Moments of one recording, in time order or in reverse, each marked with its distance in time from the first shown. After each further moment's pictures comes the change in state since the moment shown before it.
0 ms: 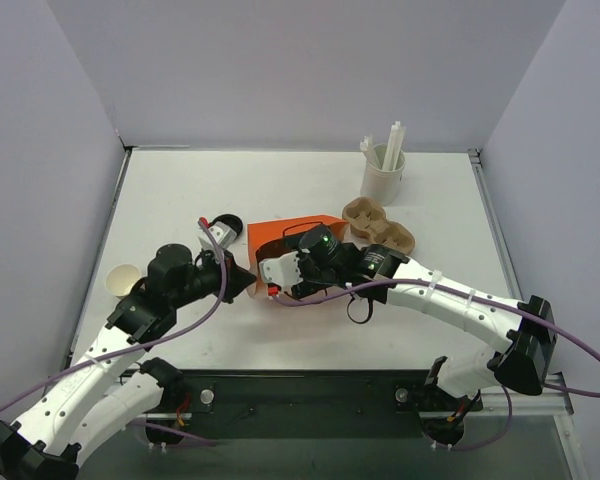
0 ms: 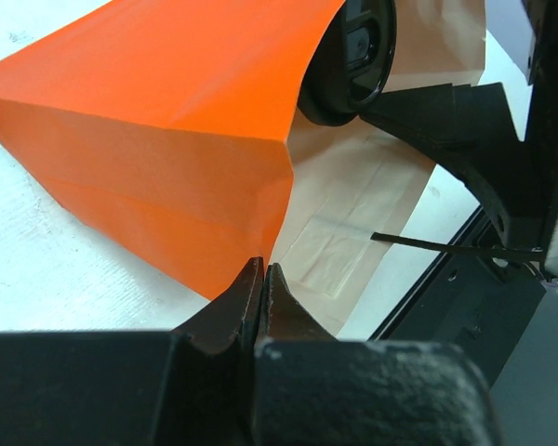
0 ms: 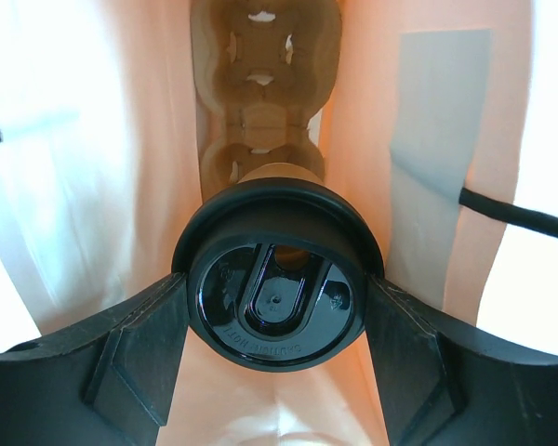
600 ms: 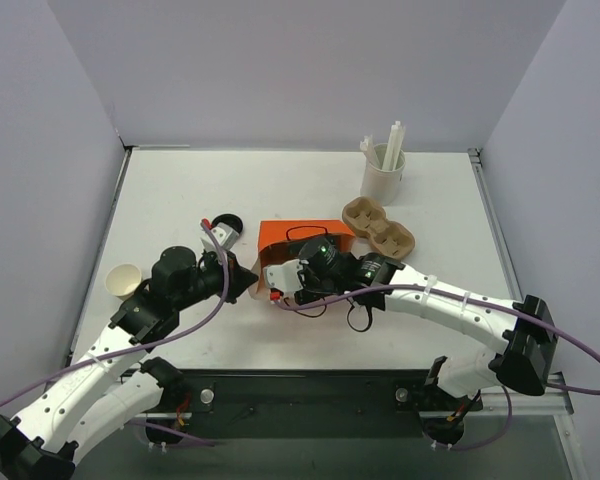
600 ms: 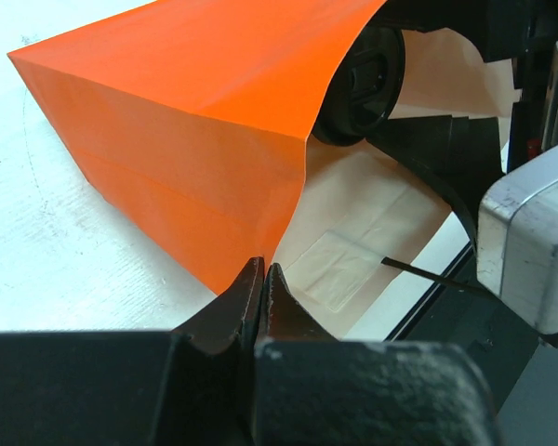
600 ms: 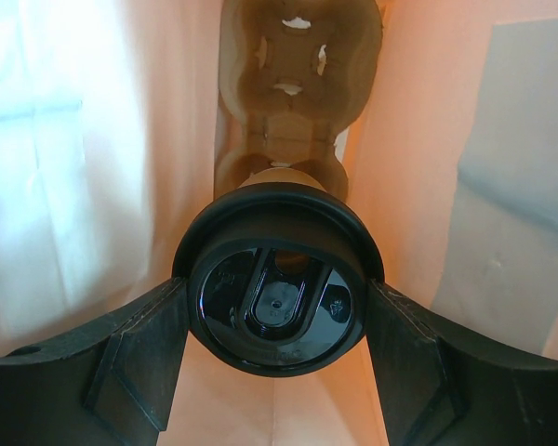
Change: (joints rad) left arm -0.039 0.001 -0.016 0.032 -0.057 -0.014; right arm 0.023 -0.012 -0.092 0.020 0.071 0.069
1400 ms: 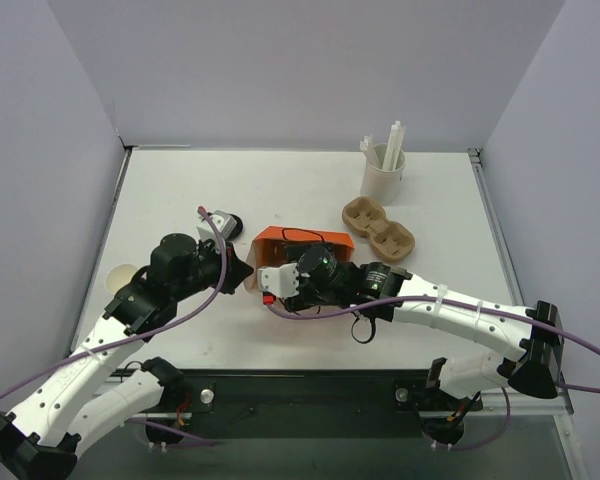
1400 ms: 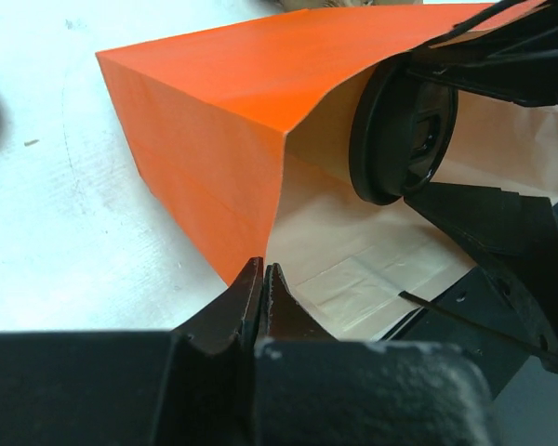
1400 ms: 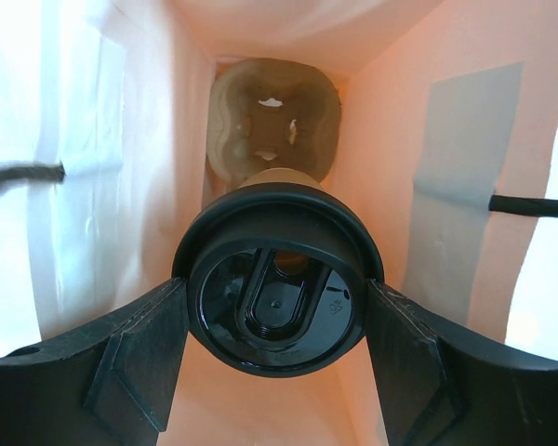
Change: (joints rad) left arm 0.000 0.064 0.154 -0.164 -0.081 -0.035; right arm 0.094 -0.049 0.024 0.007 0.023 0.170
